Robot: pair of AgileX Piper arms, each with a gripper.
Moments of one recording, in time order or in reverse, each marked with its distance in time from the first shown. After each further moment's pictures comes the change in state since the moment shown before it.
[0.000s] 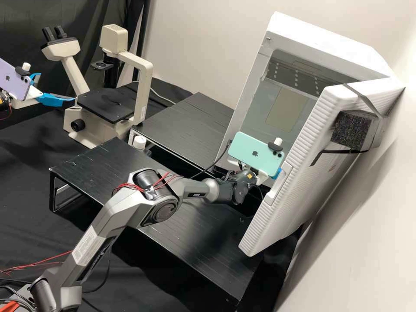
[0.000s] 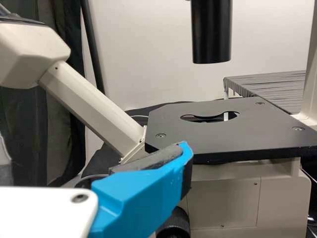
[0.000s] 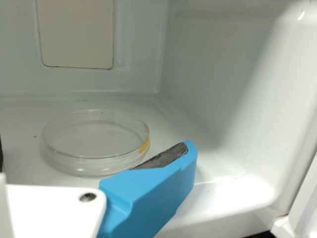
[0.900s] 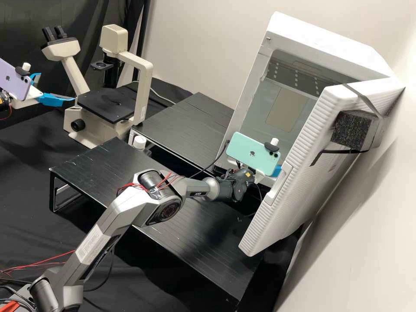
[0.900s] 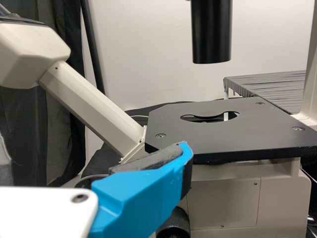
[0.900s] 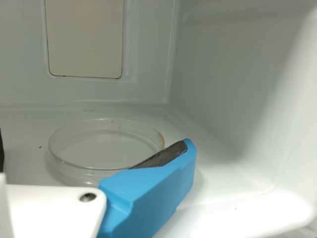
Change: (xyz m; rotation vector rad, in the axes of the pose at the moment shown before) left arm 0.000 0.000 0.000 0.000 0.000 0.000; right arm 0.015 -0.017 0.000 0.015 -0.006 -0.032
